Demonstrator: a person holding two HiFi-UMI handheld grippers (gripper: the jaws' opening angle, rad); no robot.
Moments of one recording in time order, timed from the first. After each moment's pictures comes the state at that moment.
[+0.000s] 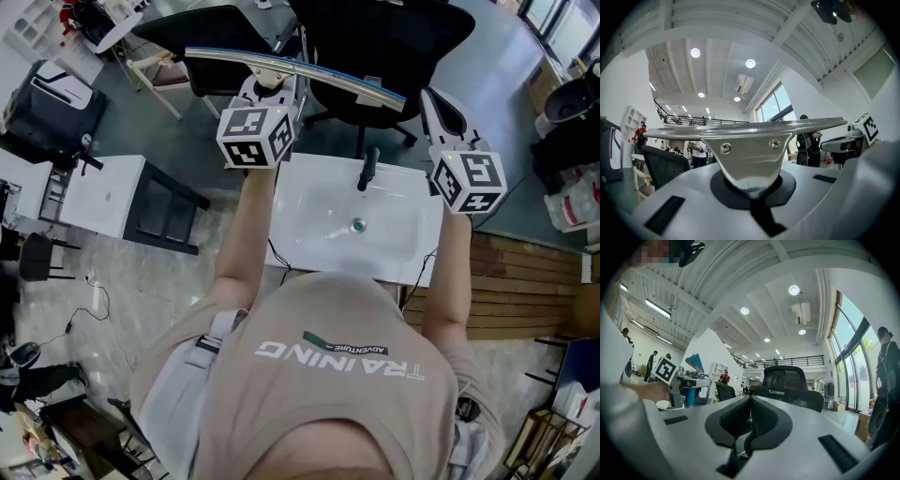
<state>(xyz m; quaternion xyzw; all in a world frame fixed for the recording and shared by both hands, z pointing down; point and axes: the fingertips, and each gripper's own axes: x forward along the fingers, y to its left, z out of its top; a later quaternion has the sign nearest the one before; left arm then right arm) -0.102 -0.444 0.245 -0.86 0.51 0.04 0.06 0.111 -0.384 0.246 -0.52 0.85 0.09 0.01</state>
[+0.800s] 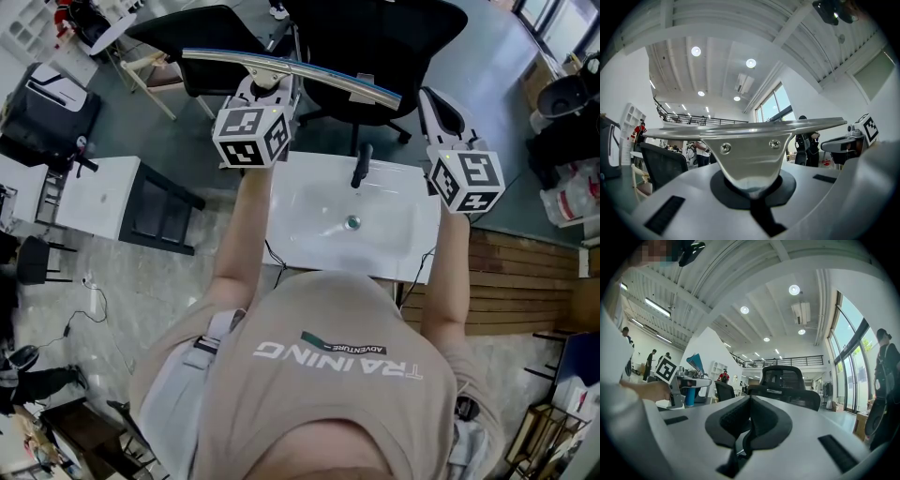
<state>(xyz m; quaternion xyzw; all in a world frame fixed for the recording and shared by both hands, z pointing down) -0.096 -0.442 0.250 -0.86 0.50 0.04 0.05 0.119 -0.378 0.248 -0.53 0.84 0.09 0.00</state>
